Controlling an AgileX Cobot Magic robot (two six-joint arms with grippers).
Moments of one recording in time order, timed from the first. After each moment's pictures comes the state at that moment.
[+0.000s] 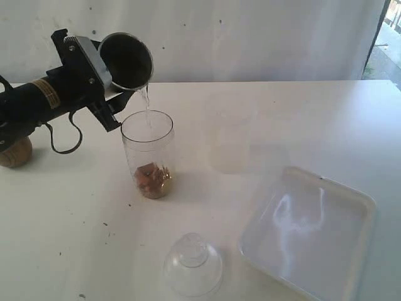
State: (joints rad) left arm -0.24 1.84 -0.95 0.58 -0.81 0.51; right arm 0.07 0.01 0.00 -0.08 0.37 0.08
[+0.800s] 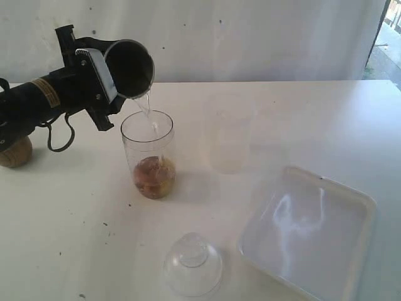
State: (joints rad) left arm -0.24 1.84 -0.95 0.56 -0.81 0.80; right arm 0.07 0.01 0.00 -0.08 0.37 0.08
